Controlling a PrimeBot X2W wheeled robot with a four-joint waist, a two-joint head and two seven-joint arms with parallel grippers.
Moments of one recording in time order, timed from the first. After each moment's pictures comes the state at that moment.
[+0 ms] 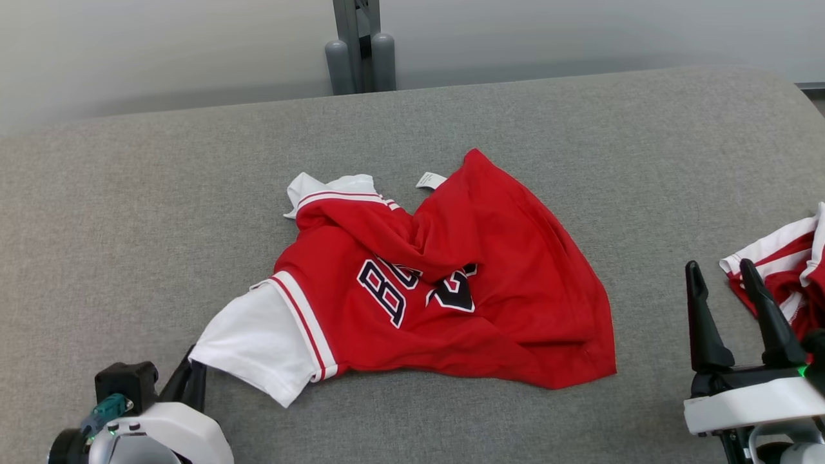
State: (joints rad) left arm -0.04 0.34 -0.29 0.22 -0.52 0.17 0.00; right arm -0.02 -0.05 -0.06 -0.03 0.23 0.13 -0.14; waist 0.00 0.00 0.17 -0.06
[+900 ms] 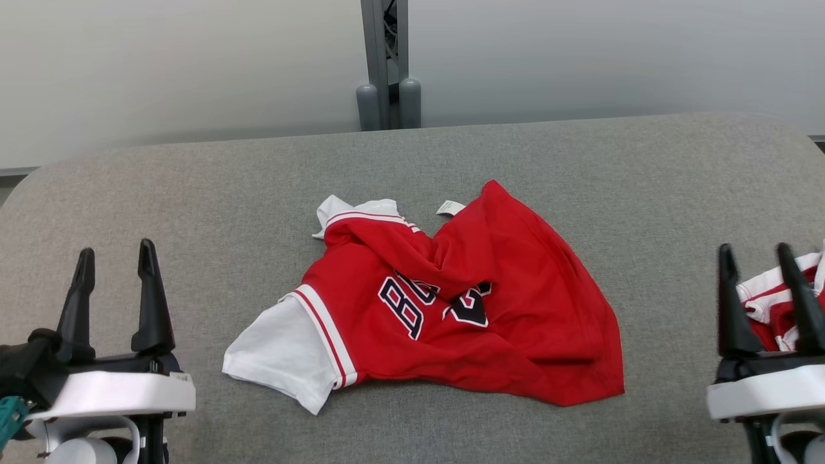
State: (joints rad) left arm -0.03 0.33 -0.14 -0.09 -0.54 0.26 -0.21; right arm -0.04 -0.05 -0.15 -0.08 0.19 0.13 -0.10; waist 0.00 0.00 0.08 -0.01
